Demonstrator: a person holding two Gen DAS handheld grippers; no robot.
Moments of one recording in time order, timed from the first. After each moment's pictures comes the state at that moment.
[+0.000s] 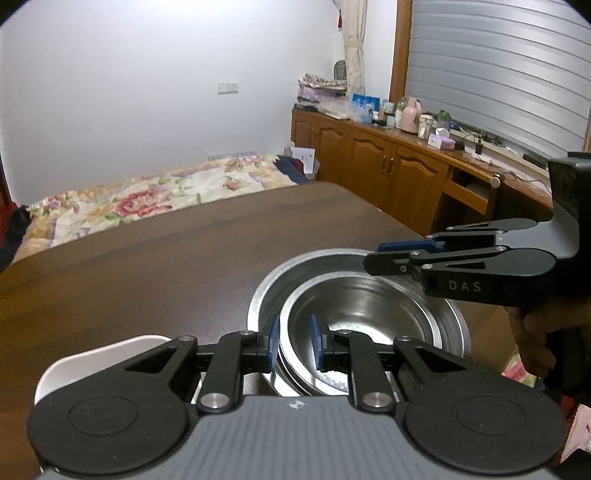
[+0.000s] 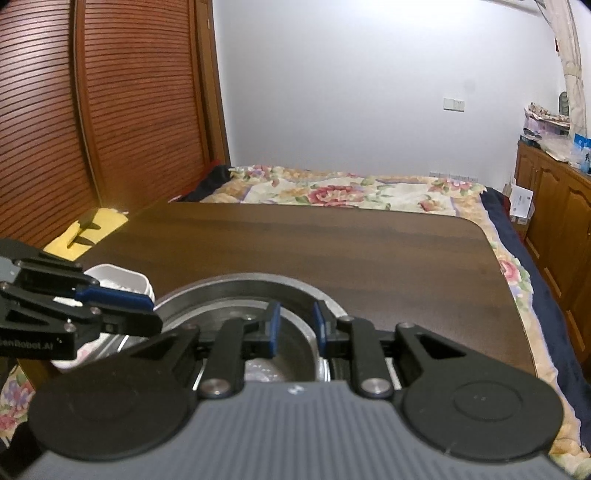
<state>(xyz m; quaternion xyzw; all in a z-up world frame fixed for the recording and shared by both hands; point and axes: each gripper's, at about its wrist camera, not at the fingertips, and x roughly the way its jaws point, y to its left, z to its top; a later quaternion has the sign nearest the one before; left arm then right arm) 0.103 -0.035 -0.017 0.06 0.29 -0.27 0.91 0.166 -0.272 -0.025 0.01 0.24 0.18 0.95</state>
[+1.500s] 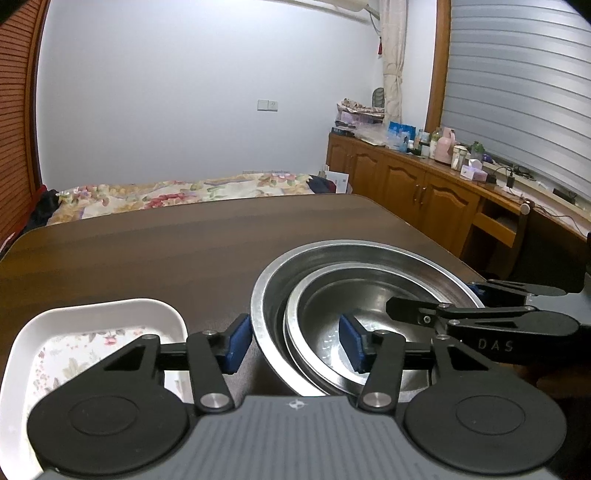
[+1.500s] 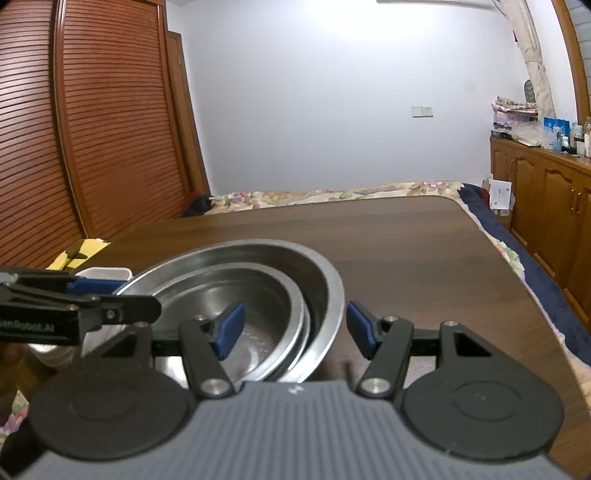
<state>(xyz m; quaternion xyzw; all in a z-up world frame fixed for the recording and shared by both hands) 0.090 -0.047 -0.050 0.02 0.27 -0.22 0.94 0.150 -0.285 -0.070 0.06 0.20 0.15 0.97</state>
